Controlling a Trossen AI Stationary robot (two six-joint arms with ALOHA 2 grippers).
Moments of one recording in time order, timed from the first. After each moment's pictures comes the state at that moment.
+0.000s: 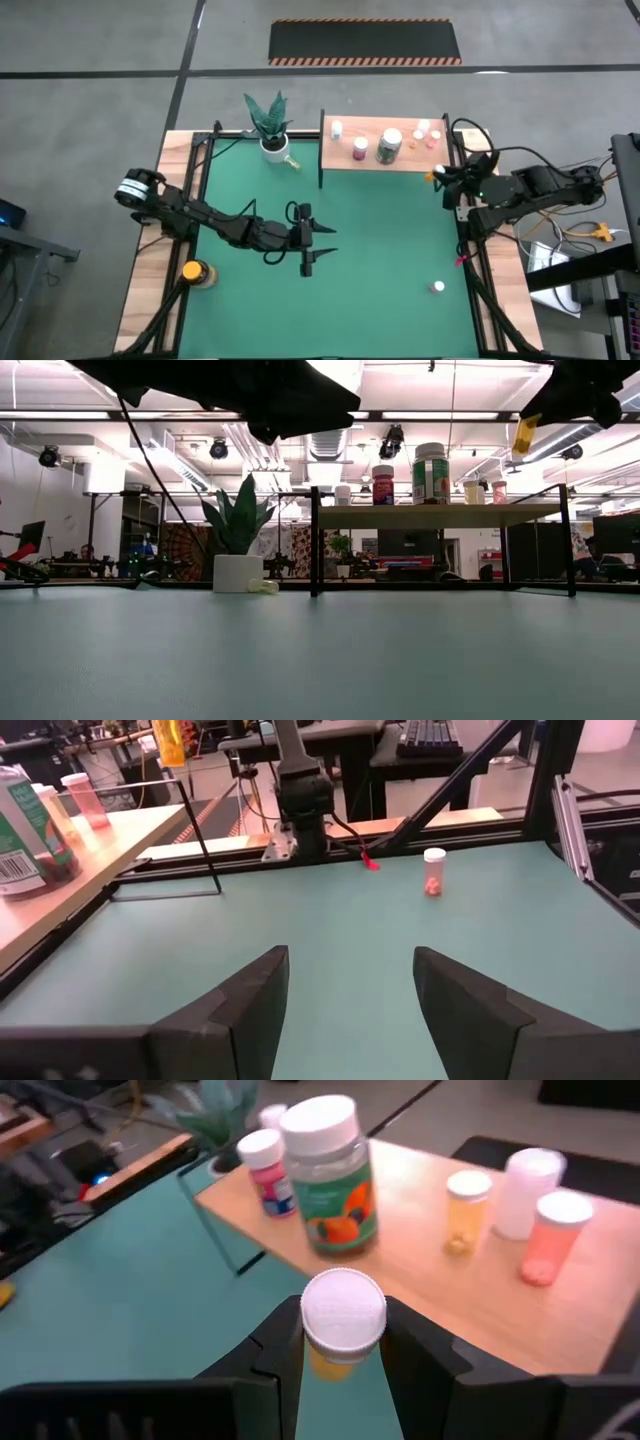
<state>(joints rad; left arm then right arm) -0.27 1.58 0.83 0.57 -0.34 0.04 0.23 0.52 0.83 -1.01 0.77 0.76</state>
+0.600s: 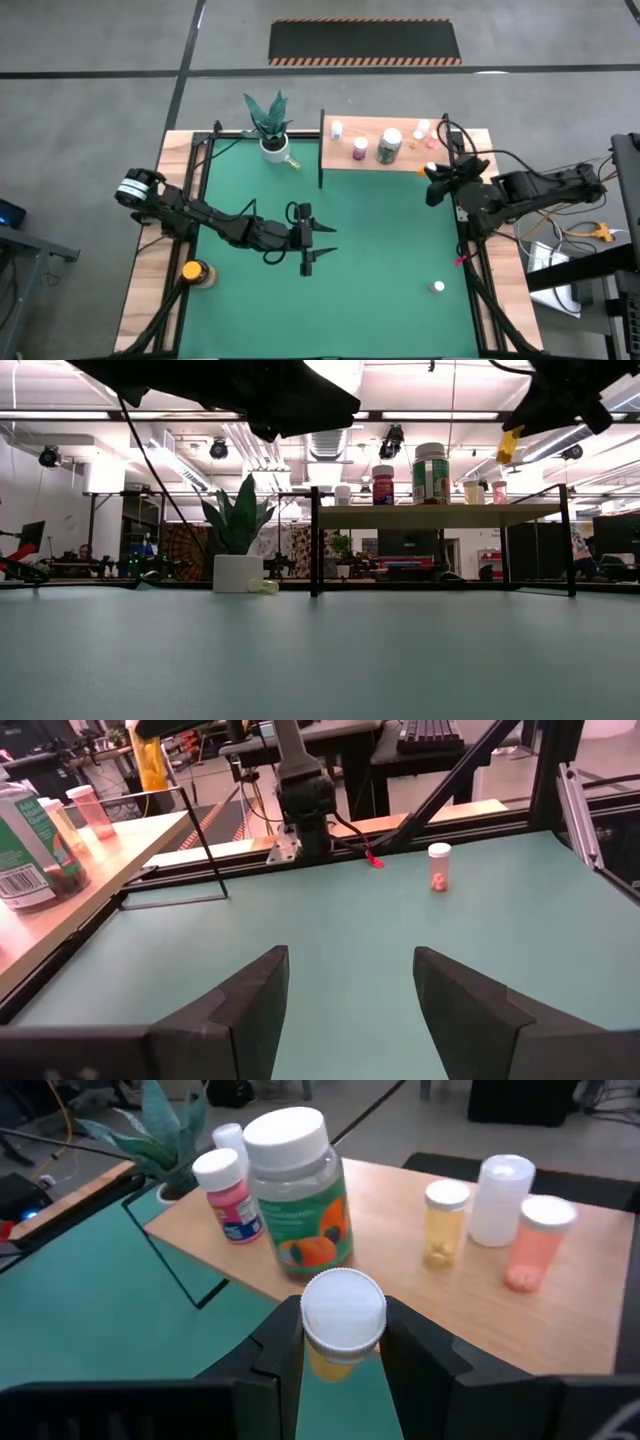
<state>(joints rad) -0.27 1.58 0.83 0.57 -0.34 0.09 0.21 0.72 0.78 -0.93 0.92 0.87</state>
